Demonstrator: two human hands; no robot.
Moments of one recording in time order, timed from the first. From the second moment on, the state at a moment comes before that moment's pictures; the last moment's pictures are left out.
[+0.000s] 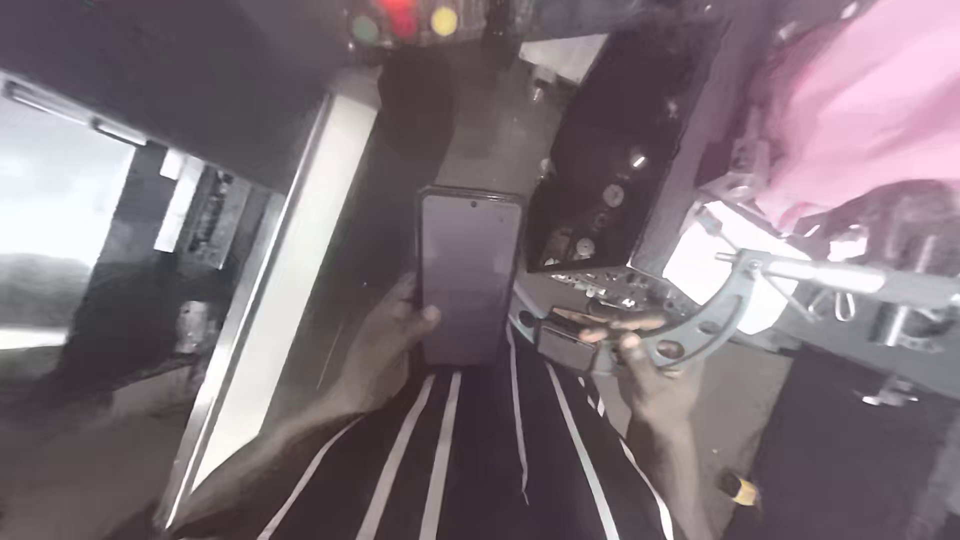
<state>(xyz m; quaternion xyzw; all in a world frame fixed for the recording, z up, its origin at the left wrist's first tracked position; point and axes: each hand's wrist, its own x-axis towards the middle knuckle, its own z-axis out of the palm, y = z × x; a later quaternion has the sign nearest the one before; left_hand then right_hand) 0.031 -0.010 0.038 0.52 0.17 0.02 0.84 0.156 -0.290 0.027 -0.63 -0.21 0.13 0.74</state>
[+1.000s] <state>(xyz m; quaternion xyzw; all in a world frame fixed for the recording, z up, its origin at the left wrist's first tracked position) 0.041 0.000 0.053 0.53 0.10 -0.02 0.84 0.159 -0.295 0.020 -0.66 -0.20 0.13 0.71</state>
